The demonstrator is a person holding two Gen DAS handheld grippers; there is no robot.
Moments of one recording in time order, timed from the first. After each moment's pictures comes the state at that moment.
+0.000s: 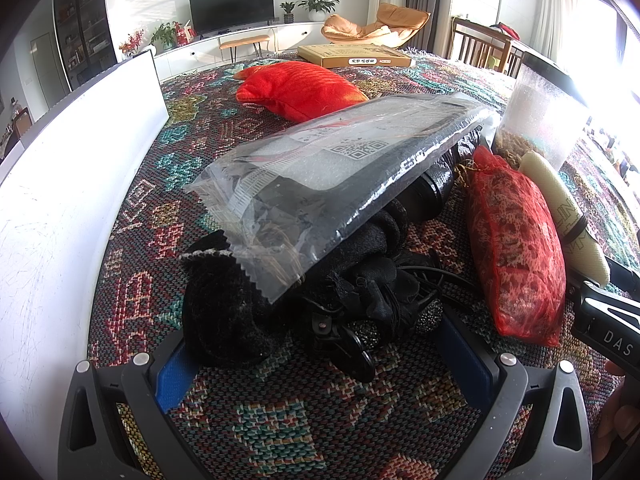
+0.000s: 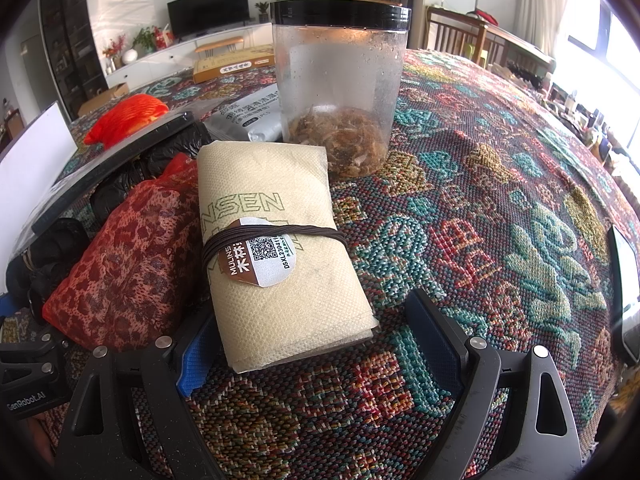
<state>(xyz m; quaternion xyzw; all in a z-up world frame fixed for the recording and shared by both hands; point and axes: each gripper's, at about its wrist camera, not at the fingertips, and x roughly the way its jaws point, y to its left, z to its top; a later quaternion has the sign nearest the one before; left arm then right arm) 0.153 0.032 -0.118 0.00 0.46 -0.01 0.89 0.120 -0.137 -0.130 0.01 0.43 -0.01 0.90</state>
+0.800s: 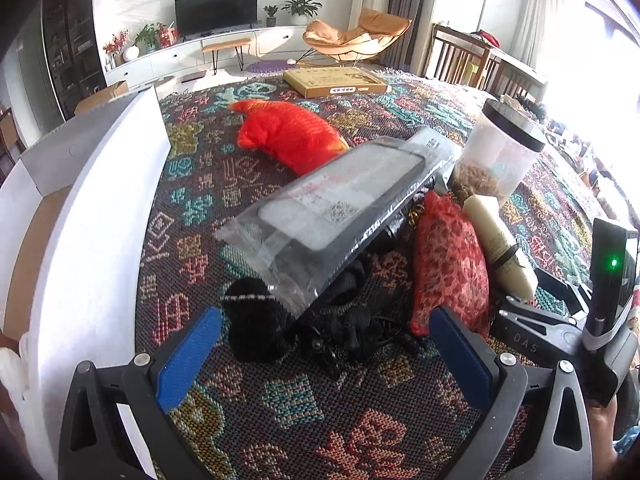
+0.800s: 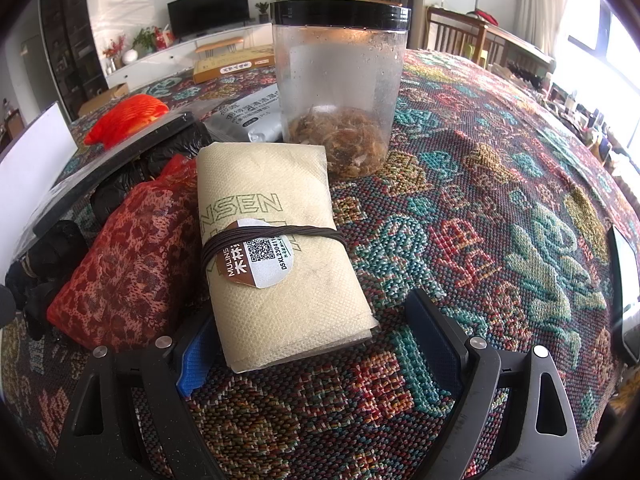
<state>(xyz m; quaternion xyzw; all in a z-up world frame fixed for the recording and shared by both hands) 0.140 0.043 -0.047 -0.01 0.45 -0.06 0.89 0.119 -0.137 -0.130 0.01 0.43 -0.01 0.90</state>
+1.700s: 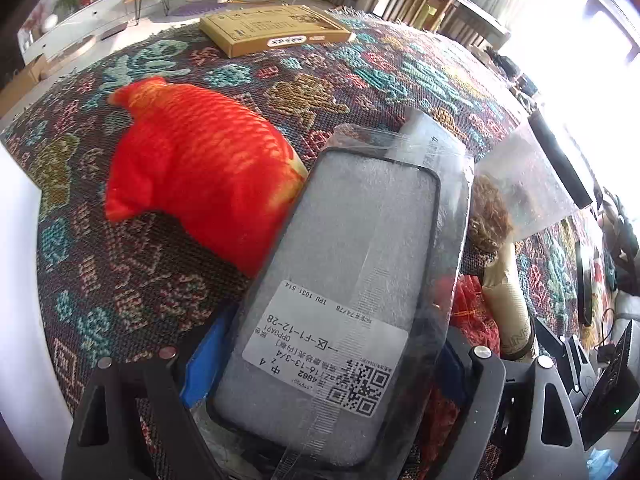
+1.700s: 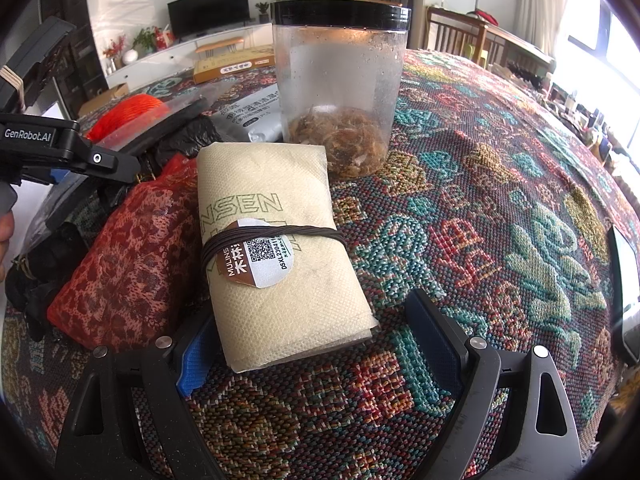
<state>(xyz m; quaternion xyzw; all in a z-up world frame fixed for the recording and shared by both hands) 0.289 0.036 -0.081 -0.04 0.56 -0.17 0.81 0.119 -0.137 -0.130 0.01 0.43 -0.01 0.90</state>
